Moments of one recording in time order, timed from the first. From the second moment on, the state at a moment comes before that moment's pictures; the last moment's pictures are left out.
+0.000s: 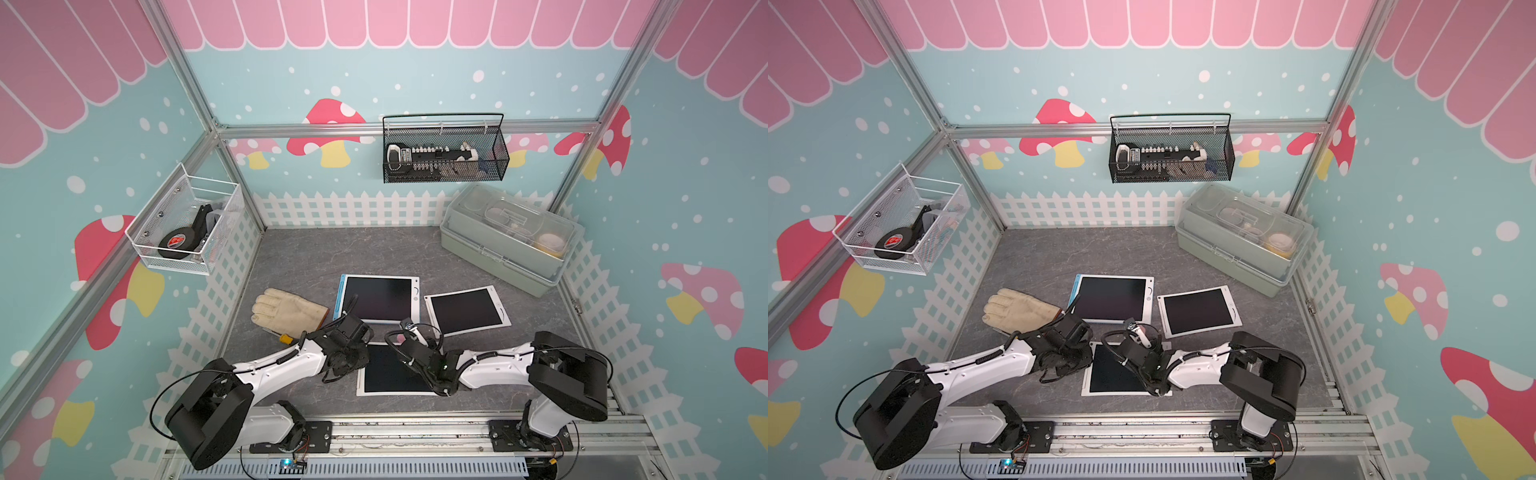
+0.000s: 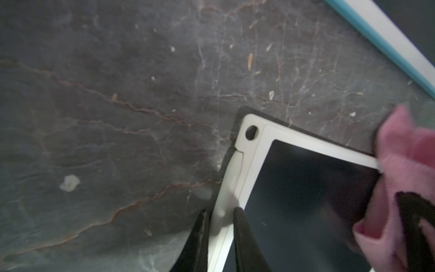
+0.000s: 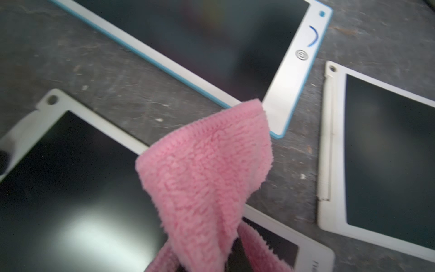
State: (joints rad) left arm -0.67 1.31 0.56 -0.50 0.04 -0.99; right arm 1.17 1.66 0.72 0.02 0.54 0.46
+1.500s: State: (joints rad) left arm -0.68 1.35 0.57 -0.42 0.03 -1.05; right arm 1.16 1.52 0.58 -0.16 0.67 0.78
